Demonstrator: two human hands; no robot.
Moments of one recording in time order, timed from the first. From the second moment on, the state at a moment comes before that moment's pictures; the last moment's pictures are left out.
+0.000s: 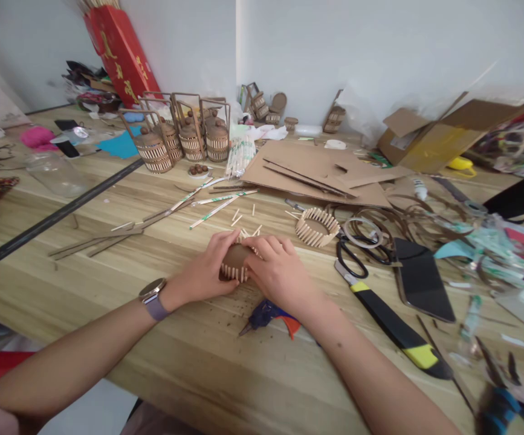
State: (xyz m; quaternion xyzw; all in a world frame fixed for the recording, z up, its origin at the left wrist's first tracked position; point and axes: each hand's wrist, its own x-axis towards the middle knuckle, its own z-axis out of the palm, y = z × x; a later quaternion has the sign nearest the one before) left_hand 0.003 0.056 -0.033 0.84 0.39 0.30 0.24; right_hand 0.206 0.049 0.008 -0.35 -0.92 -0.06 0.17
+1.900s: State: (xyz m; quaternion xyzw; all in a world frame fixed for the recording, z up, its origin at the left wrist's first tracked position) left_hand 0.009 0.051 -0.041 0.80 0.45 0.32 0.22; right_hand 0.274 -0.002 -0.011 -0.53 -0.71 0.38 0.25
